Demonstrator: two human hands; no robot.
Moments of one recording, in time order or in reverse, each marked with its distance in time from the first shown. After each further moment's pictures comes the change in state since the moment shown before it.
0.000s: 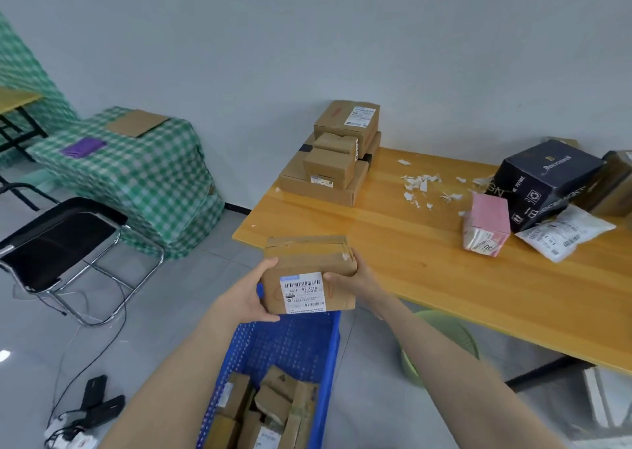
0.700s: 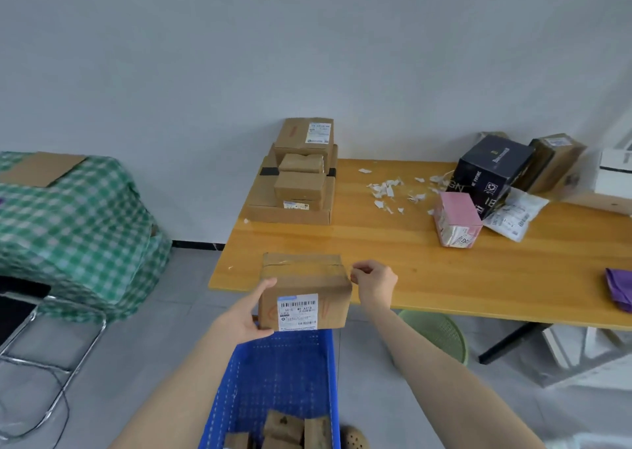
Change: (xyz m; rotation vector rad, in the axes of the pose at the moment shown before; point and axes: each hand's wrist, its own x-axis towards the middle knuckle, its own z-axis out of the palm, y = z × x) left_hand 0.057 0.061 -0.050 0.084 -0.065 -0.061; right_hand 0.036 -0.029 0.043 0.058 0.865 0.007
